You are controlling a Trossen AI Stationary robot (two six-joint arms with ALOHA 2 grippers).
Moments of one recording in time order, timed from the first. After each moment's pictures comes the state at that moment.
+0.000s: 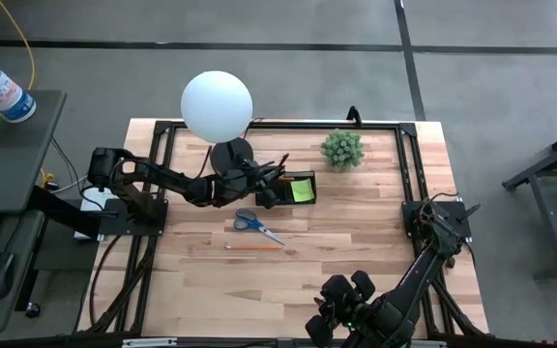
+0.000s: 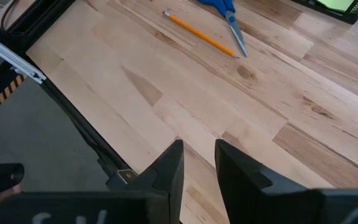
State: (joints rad) left arm 0.18 1.64 0.66 0.68 -0.54 -0.16; right arm 0.84 2.16 2.31 -1.54 0.65 1.70
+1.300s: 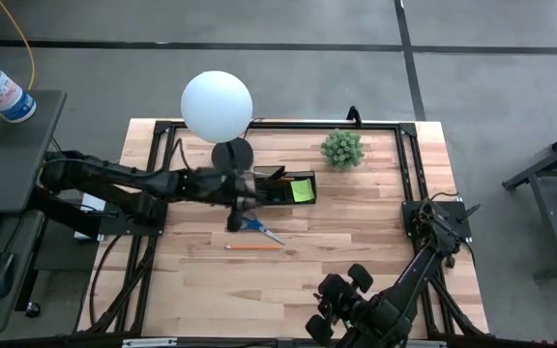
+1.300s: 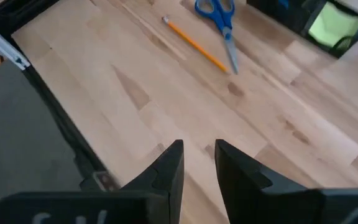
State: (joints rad) left arm 0.09 1.20 0.66 0.14 -0.03 -0.13; right arm 0.82 2.16 2.31 -1.57 0.66 1.55
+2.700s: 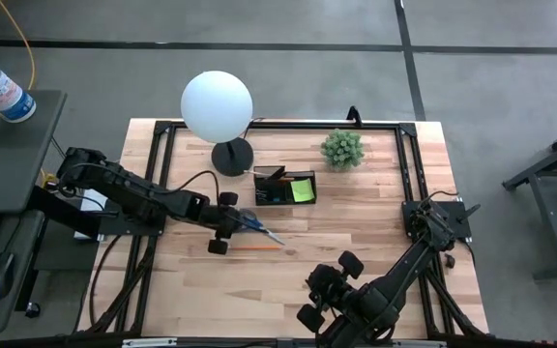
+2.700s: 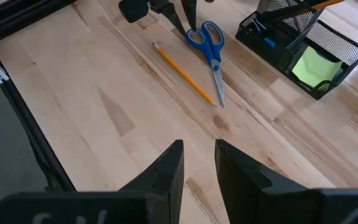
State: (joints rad) left arm -0.08 1.39 0.60 -0.23 -0.14 0.05; right arm 0.76 2.16 2.31 -1.57 0.73 1.41
